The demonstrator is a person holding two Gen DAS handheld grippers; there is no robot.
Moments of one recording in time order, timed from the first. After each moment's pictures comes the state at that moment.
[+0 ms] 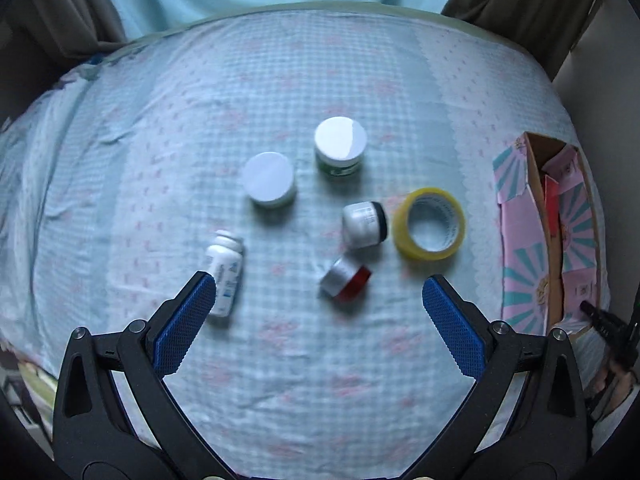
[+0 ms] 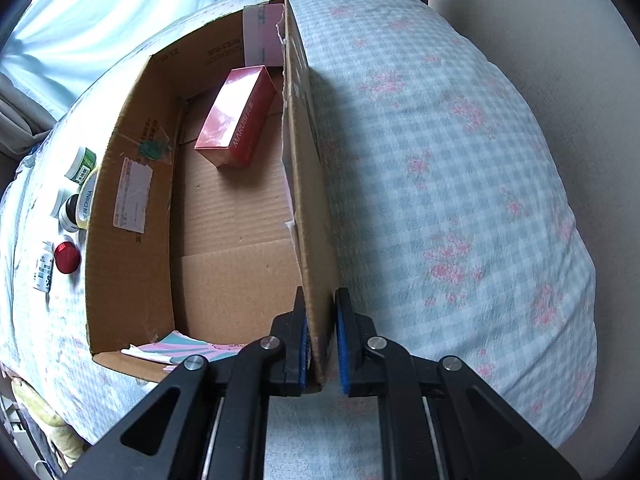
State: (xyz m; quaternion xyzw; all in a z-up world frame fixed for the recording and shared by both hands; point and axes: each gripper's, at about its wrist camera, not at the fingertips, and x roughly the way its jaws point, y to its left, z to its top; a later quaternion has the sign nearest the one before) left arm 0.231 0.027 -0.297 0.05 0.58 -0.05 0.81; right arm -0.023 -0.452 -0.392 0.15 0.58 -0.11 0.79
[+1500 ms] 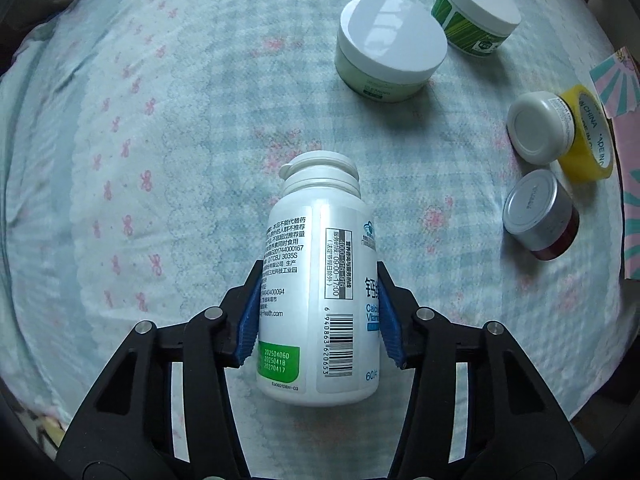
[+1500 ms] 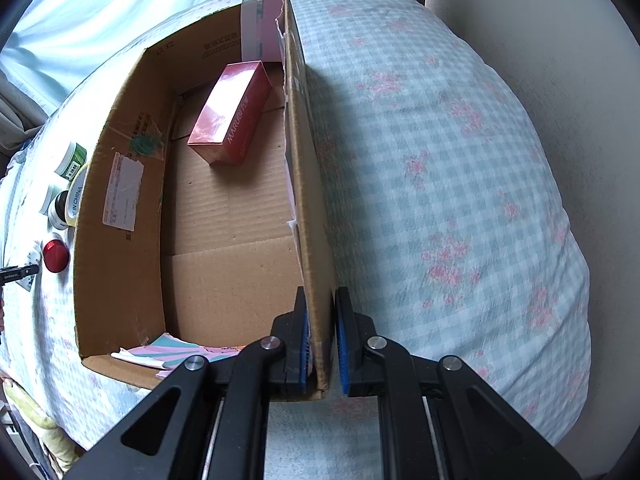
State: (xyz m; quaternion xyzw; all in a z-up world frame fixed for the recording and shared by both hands) left arm 0.282 0.138 -0.471 0.10 0.66 -0.09 0.74; right arm -0.020 -0.450 -0.397 0.13 0.59 -0.13 0.79
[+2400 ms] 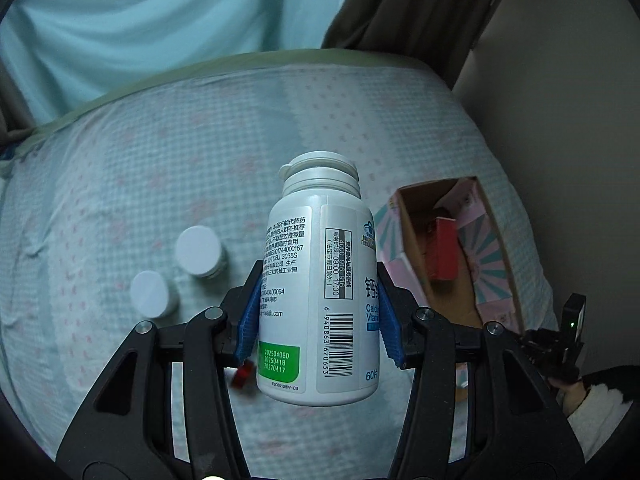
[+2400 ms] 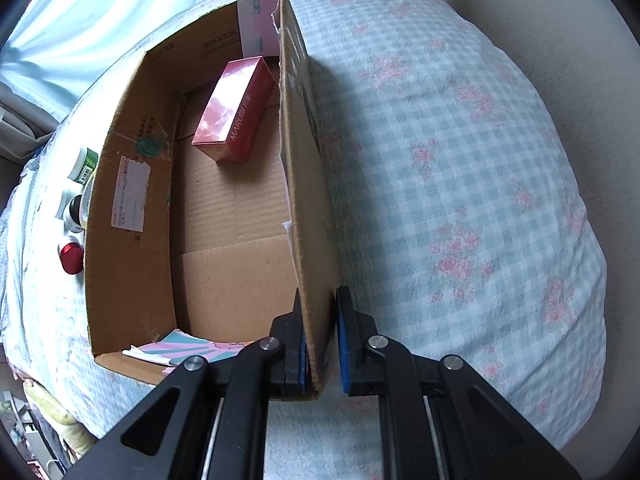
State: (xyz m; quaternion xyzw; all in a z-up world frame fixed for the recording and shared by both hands) left arm 0.292 -0.136 -0.244 0.06 0.53 -0.24 0.81; right arm -0.019 -0.463 -0.399 0.17 0.60 -0.10 0.78
